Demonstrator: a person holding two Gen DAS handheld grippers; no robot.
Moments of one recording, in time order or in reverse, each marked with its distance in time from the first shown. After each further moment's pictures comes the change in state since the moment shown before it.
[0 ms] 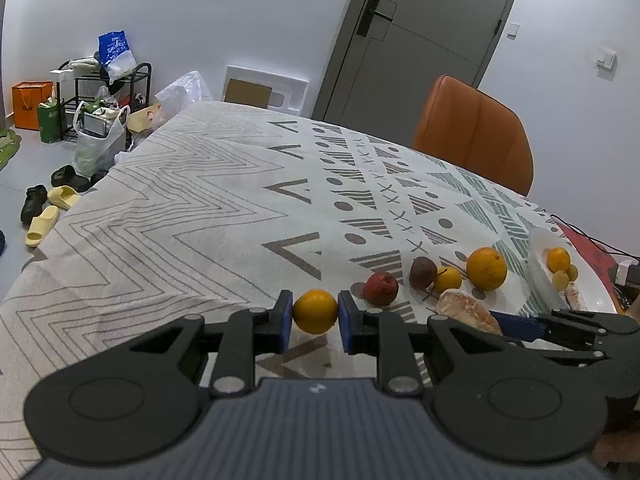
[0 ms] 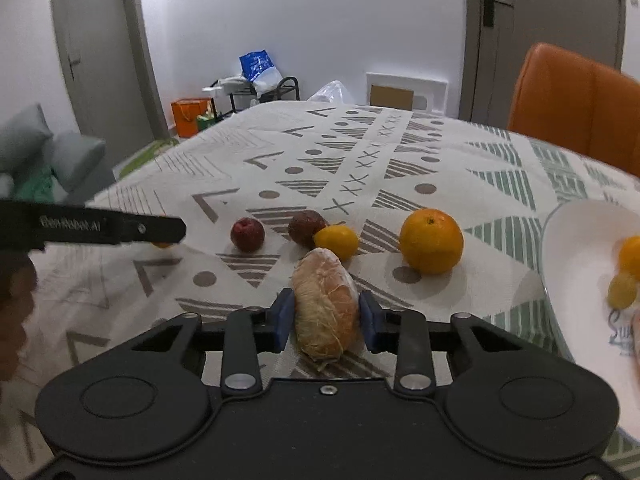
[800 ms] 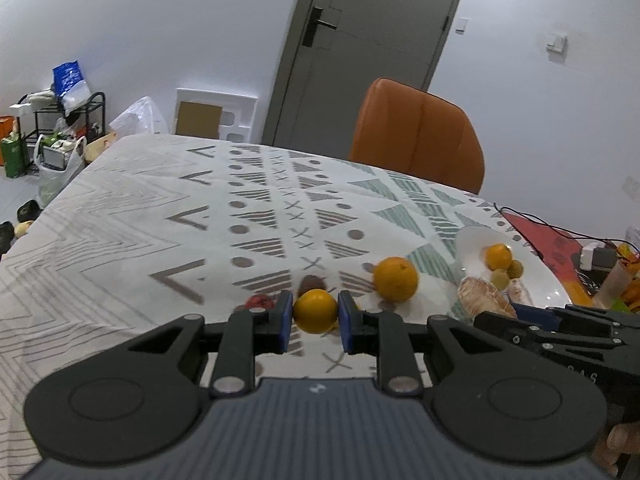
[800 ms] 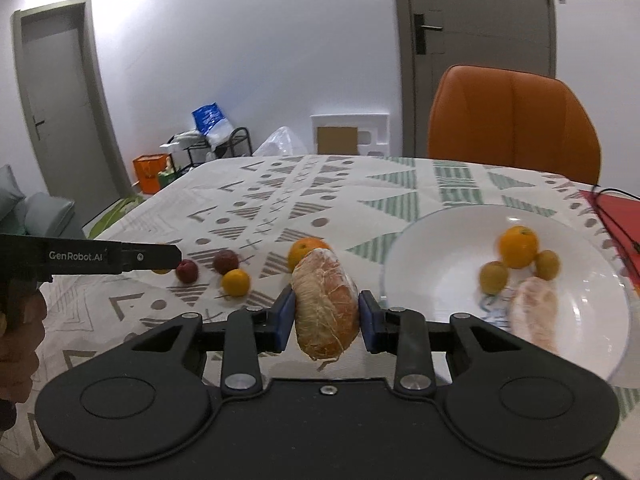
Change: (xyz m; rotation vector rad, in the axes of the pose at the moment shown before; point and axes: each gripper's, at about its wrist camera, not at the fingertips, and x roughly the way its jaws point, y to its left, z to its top) left arm -0.007 -0.072 0.003 0.100 -0.041 -0.094; right arm -0.073 -0.058 -0.016 0.113 -0.140 -0.106
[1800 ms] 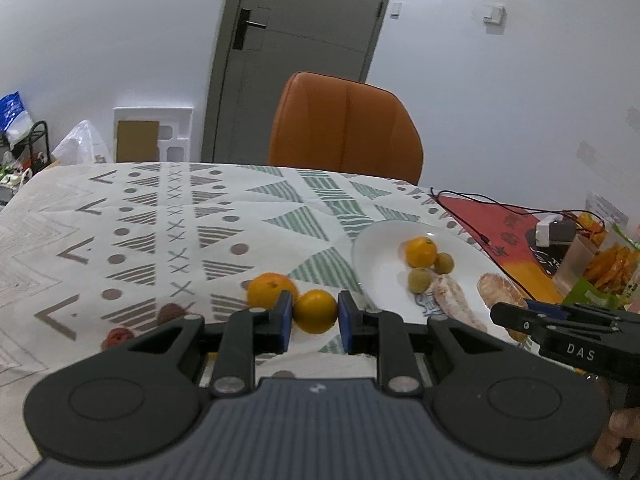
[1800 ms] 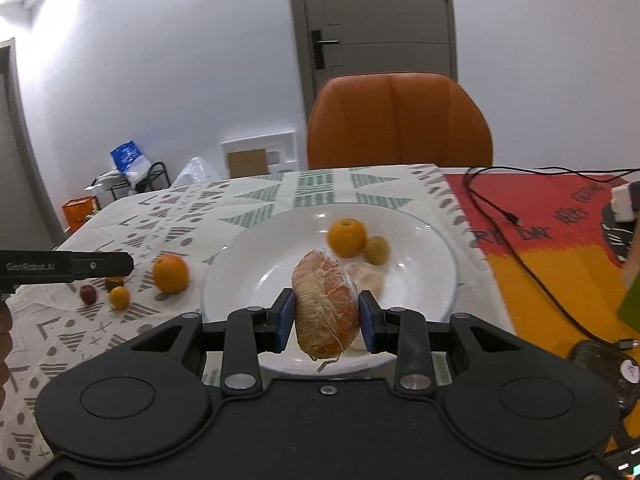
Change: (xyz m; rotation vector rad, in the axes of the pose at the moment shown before) left arm 0.028 -0.086 0.006 0.121 0.003 -0.113; right arm -0.048 -0.088 -0.019 0.144 -0.062 -0.218
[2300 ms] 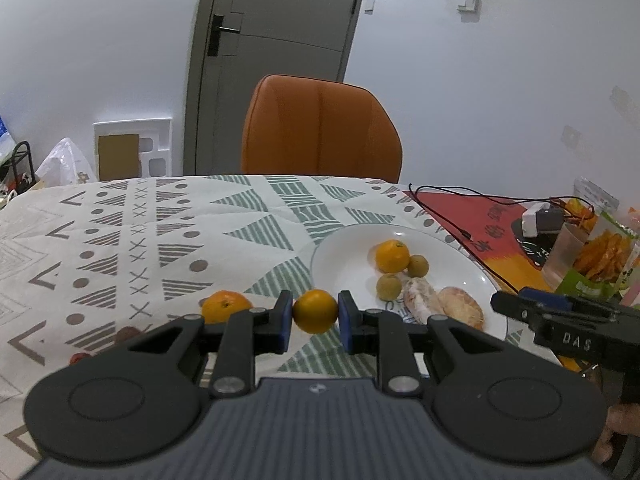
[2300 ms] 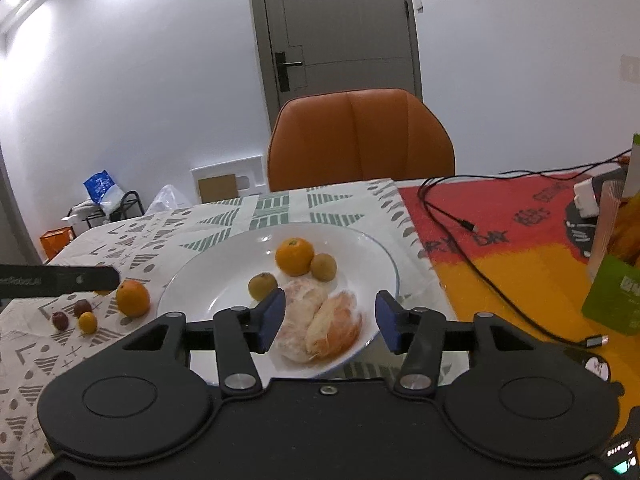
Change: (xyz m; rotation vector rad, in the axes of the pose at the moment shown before) left arm 0.014 -0.033 0.007 0.063 -0.002 -0.023; right arm -0.007 -0.029 -0.005 0.062 -0.065 -0.061
